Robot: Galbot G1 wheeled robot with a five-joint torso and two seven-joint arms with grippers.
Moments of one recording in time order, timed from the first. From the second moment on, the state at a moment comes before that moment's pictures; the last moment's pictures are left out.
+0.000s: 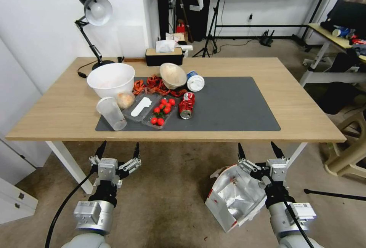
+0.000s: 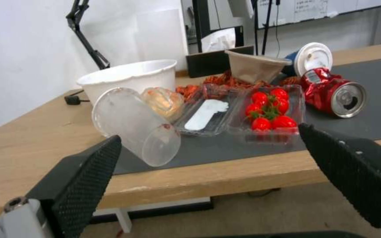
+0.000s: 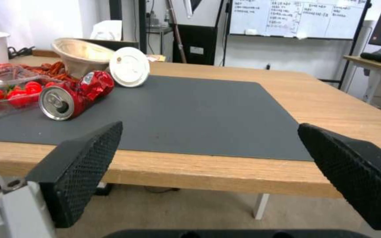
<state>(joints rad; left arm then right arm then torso) 1.80 -1.50 -0.55 -2.30 0.00 0.00 0.00 -1.80 1.50 0.55 2.30 0.00 0.00 0.00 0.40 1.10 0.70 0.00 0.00</state>
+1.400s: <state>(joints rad) 1.65 -1.40 -0.51 -2.23 -0.20 -0.03 -0.02 -1.70 1.56 0.56 2.35 -0.02 -0.06 -0.10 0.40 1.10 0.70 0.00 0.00</state>
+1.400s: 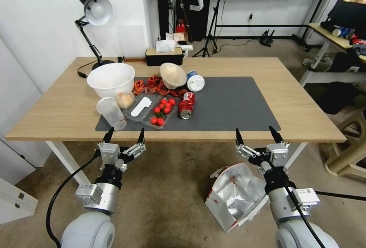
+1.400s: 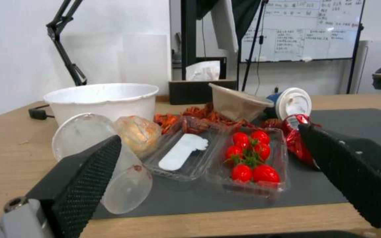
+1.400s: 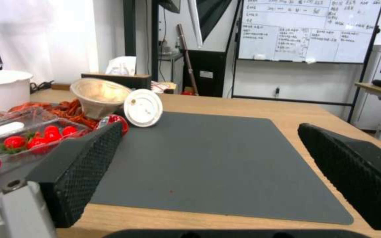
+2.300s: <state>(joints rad) 1.67 -1.41 -0.49 -2.24 -0.19 0.00 -0.04 -1.69 1.59 0.56 2.34 -0.02 -0.06 -0.07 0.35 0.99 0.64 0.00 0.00</state>
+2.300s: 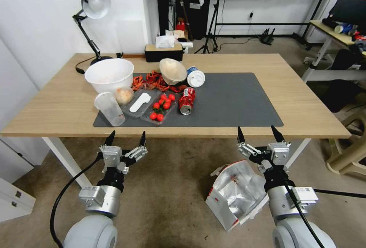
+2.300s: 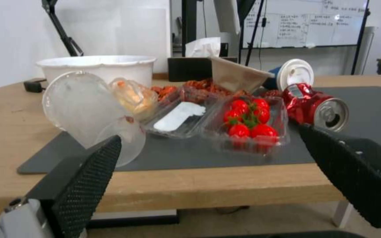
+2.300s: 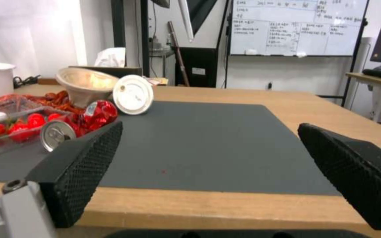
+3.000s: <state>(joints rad) 1.66 -1.41 -0.50 -2.21 -0.18 0.01 -0.04 -1.70 1.61 0.56 2.31 -0.04 -0.04 -0.08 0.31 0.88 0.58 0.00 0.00</state>
